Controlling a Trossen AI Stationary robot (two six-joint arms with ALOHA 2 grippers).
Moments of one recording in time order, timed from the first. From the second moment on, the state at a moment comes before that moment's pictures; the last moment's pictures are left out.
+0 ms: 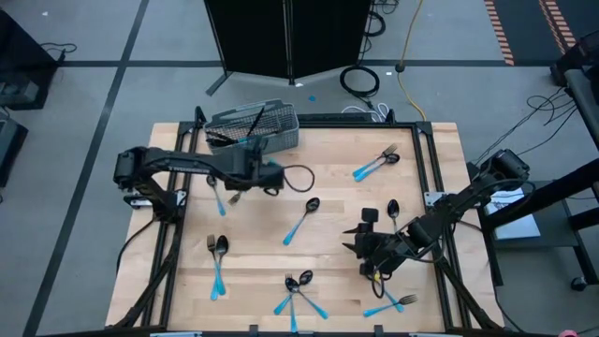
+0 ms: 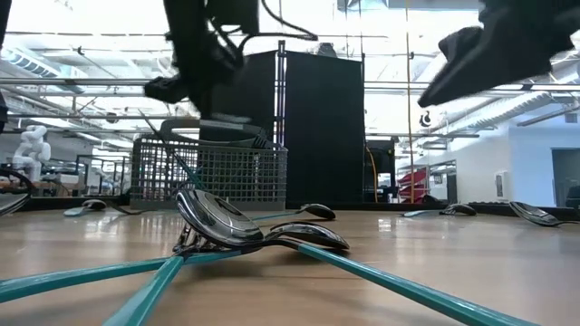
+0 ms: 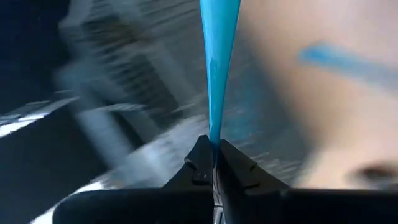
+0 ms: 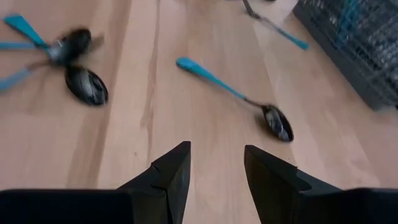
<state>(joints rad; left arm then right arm) 0.07 1.64 1.34 -1.20 -0.86 0.53 0.61 1.39 0.73 -0.18 0.68 0.32</state>
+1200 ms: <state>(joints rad) 0.42 1.90 1.35 -0.66 -1.14 1.53 0.46 1.39 0.69 0.36 0.91 -0.07</state>
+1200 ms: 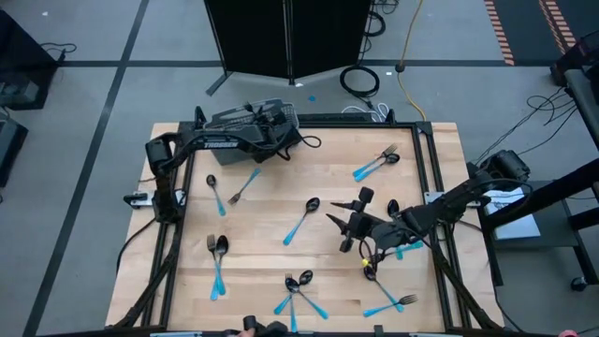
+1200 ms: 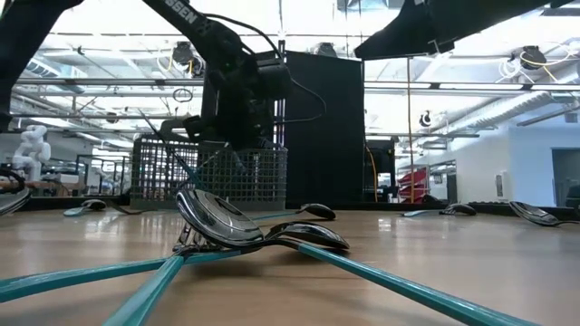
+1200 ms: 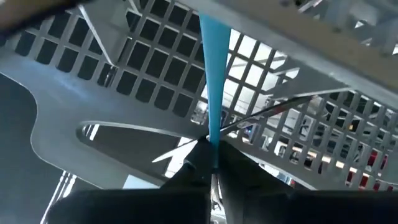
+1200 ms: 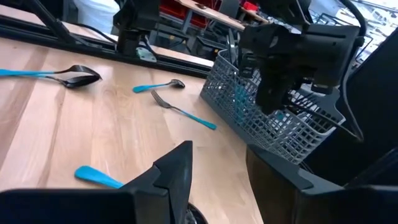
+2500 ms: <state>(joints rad) 0.25 1.38 1.35 -0.77 -0.82 0.67 0.46 1.39 0.70 0.45 0.91 -0.31</state>
